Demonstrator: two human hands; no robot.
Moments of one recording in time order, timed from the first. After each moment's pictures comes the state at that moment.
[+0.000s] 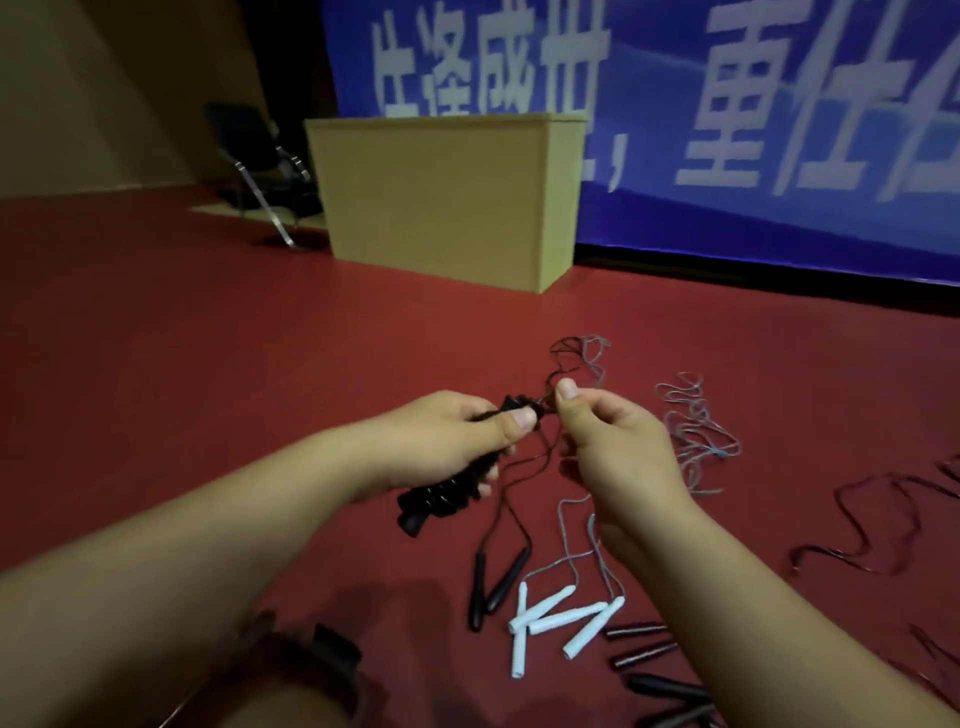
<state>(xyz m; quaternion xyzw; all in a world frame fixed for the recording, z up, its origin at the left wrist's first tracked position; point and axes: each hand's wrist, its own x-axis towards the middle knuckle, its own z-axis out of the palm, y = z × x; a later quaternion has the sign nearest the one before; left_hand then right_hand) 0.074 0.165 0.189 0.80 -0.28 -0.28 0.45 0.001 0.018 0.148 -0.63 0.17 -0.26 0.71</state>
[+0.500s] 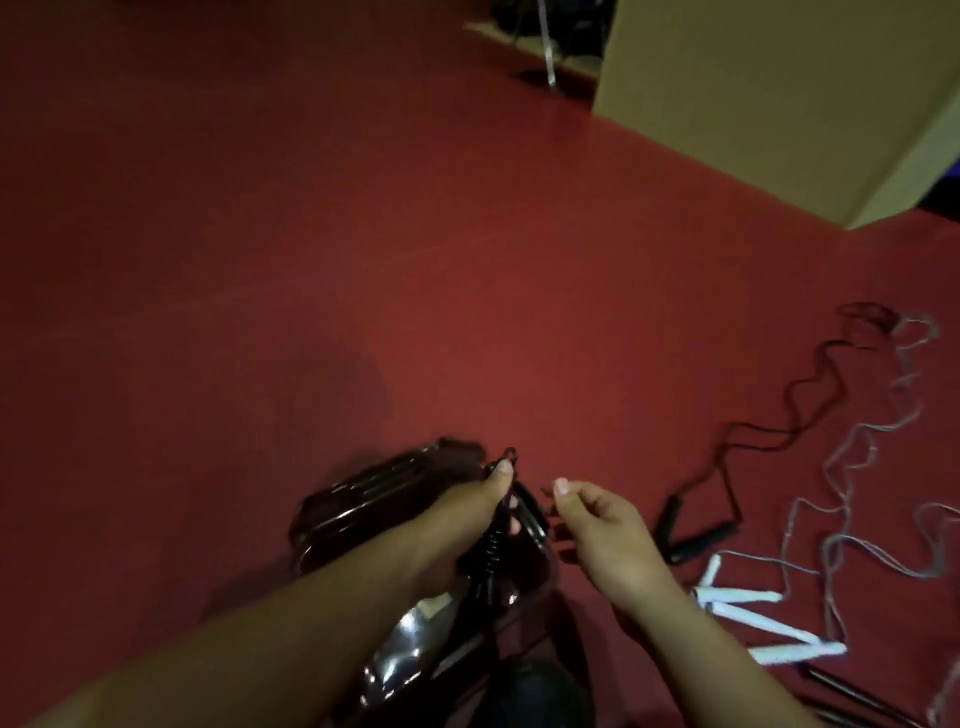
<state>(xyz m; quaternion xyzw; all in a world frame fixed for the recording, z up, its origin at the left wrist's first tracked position) 0.066 0.357 -0.048 0.63 0.26 -0.26 0.68 0.057 0.202 -0.029 -0.75 0.07 0.16 0.63</state>
